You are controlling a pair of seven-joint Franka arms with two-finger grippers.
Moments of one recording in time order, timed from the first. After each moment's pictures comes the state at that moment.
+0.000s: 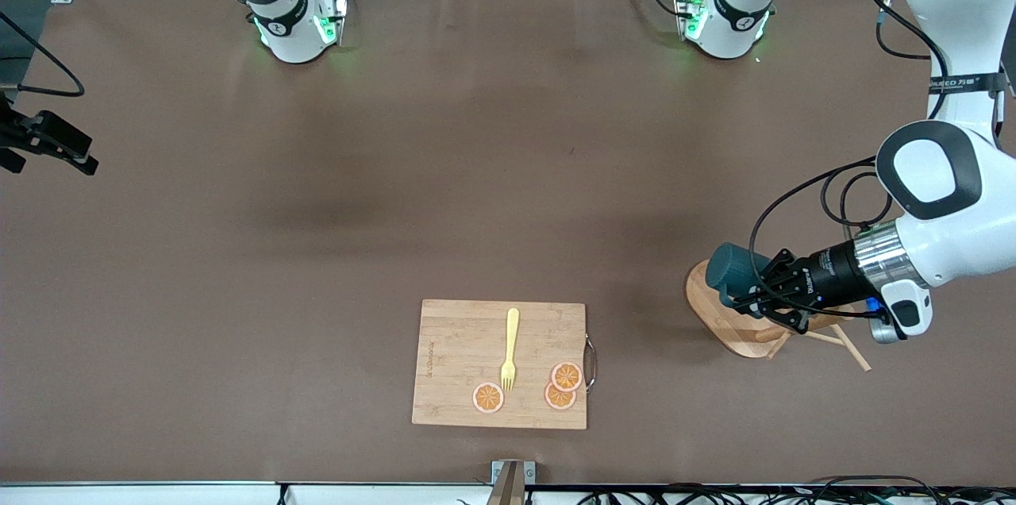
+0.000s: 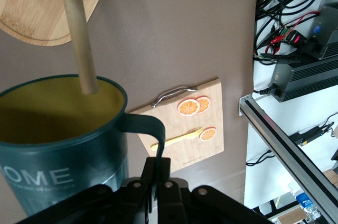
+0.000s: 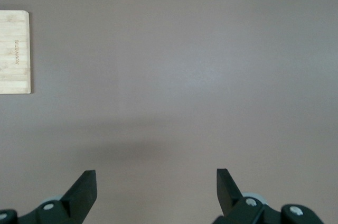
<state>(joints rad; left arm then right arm) 0.05 0.46 -0.15 -1.52 -0.65 2.10 -1.00 0.02 -0.03 -0.10 -1.62 -0.02 1.69 -0.04</state>
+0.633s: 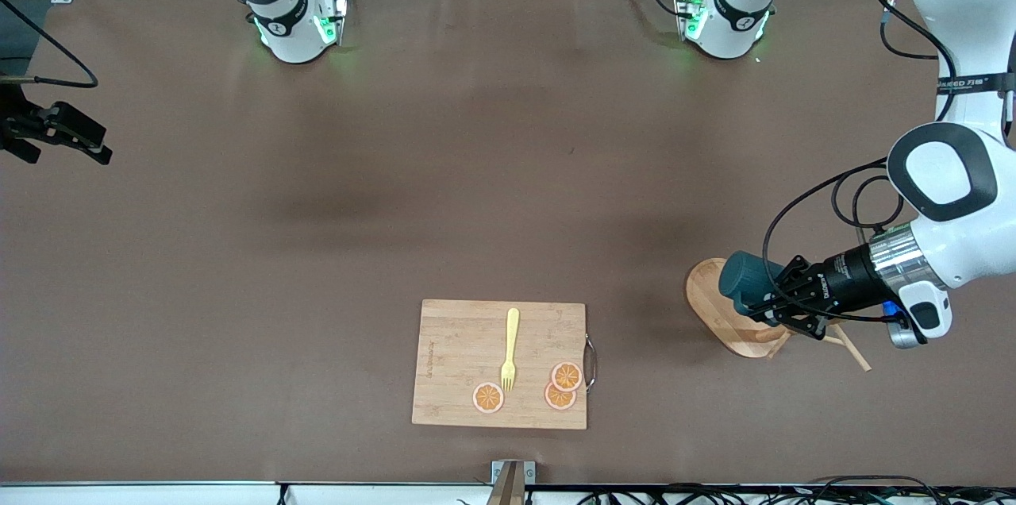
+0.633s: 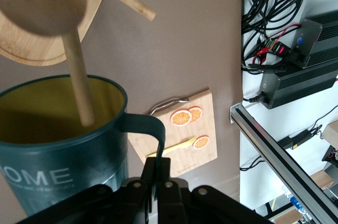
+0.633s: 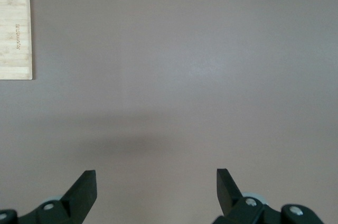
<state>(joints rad) 0.08 0.47 -0.15 -1.51 -0.66 2.12 -0.95 0.03 -0.06 -0.09 -1.66 -0.02 1.67 -0.04</state>
